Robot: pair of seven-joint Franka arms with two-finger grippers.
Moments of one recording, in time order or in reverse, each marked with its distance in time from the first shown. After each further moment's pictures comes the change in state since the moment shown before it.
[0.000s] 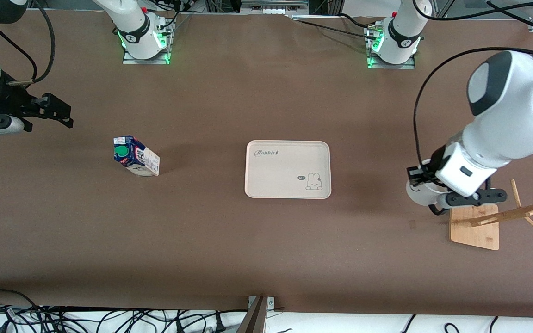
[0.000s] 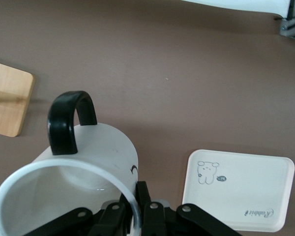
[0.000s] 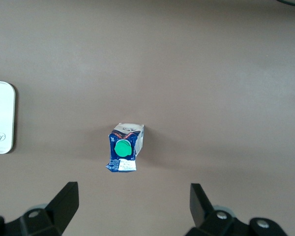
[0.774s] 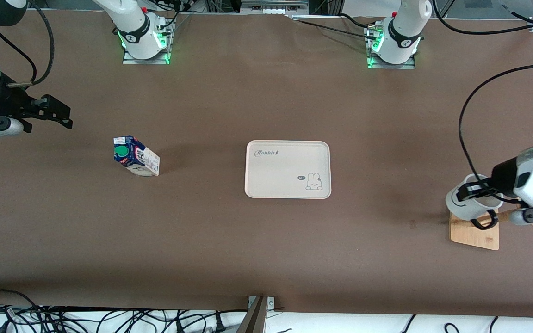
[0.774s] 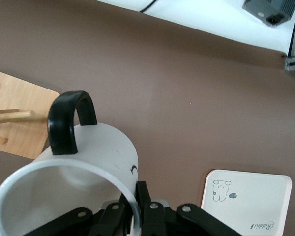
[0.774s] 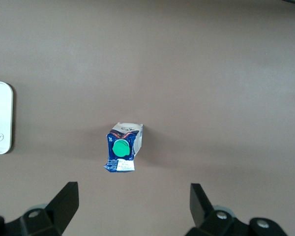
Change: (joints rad) left arm 0.221 0.032 -0.001 0.011 -0.161 0.036 0.204; right arm -0.006 0.006 0.000 0.000 0.000 0.000 0.000
